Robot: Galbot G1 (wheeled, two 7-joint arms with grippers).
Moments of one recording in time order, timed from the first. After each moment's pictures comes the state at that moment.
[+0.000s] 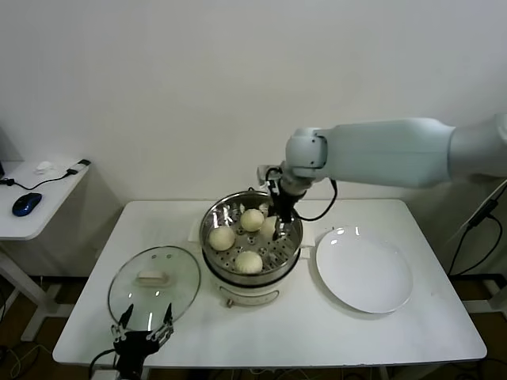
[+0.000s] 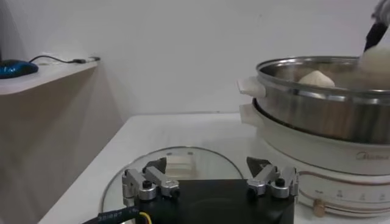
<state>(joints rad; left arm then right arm) 1.84 -1.49 -0.60 -2.19 -0.09 0.19 -0.05 0.84 1.25 -1.77 1.34 0.95 -0.43 -0.79</state>
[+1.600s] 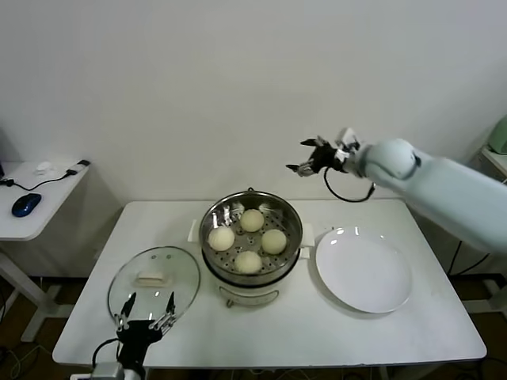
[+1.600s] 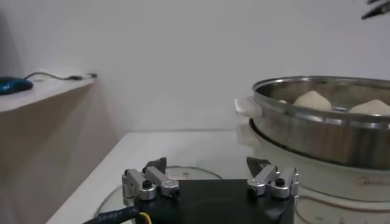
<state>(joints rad) 1.78 -1.48 -0.60 -2.17 -0.09 0.14 -0.04 0.11 0.70 -0.75 1.43 0.84 -0.25 -0.23</state>
